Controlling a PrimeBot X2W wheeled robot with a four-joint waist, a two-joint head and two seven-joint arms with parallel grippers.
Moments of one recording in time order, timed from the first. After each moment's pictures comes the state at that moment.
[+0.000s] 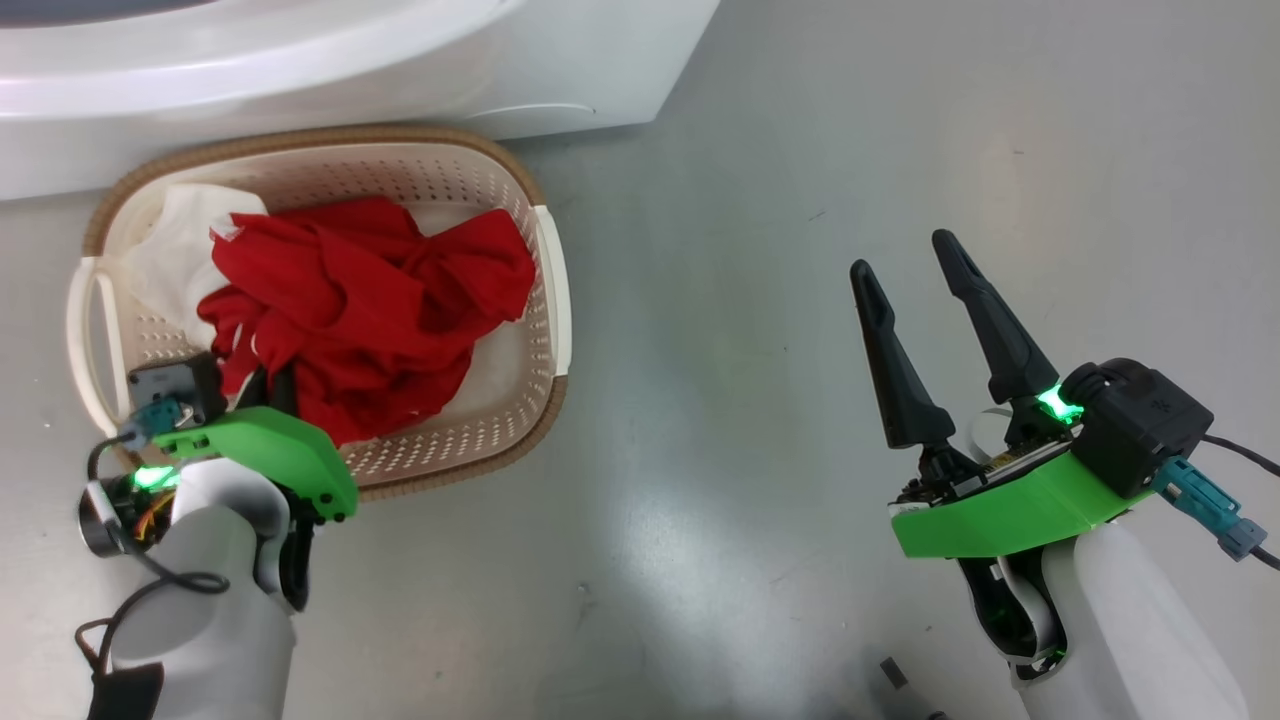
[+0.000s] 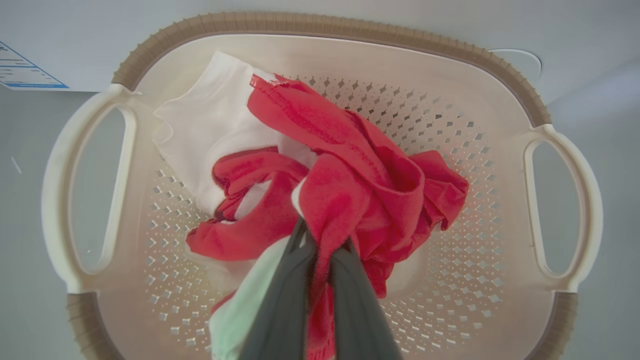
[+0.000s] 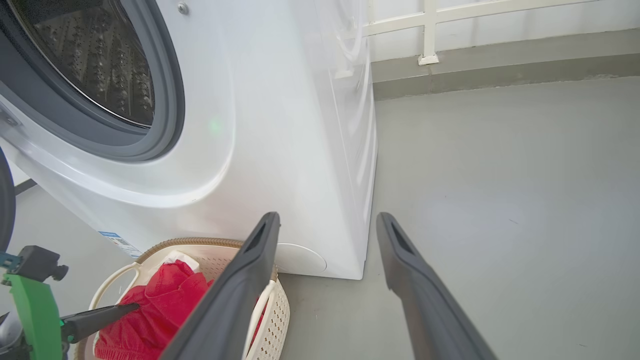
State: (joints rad) left arm -0.76 0.09 -0.03 1.05 -0.30 -0.03 -0.19; right arm -0.32 -0.05 0.18 0.08 0.36 0.12 -0.26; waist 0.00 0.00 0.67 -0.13
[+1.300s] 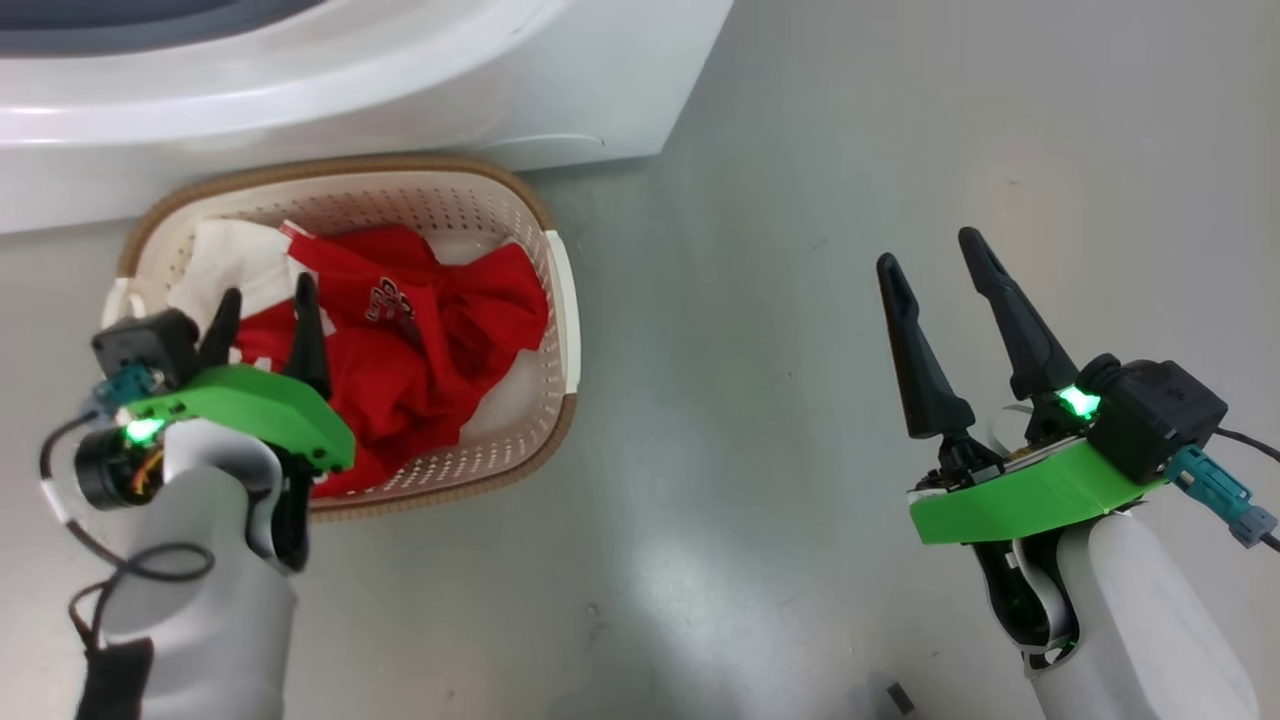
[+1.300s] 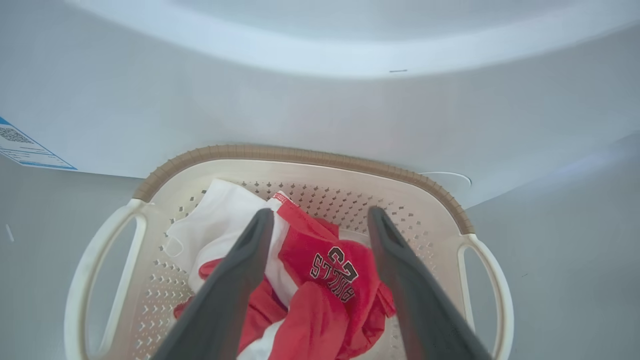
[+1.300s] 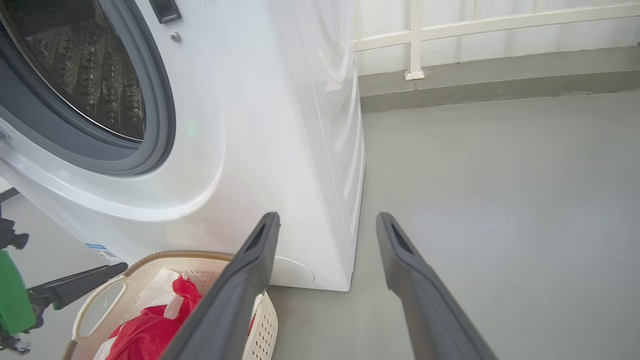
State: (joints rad) left arm -0.82 0.08 -0.01 1.05 -0.36 -0.06 -0.25; right arm -0.33 -0.05 0.15 0.12 0.35 0.12 -0.26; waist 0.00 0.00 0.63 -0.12
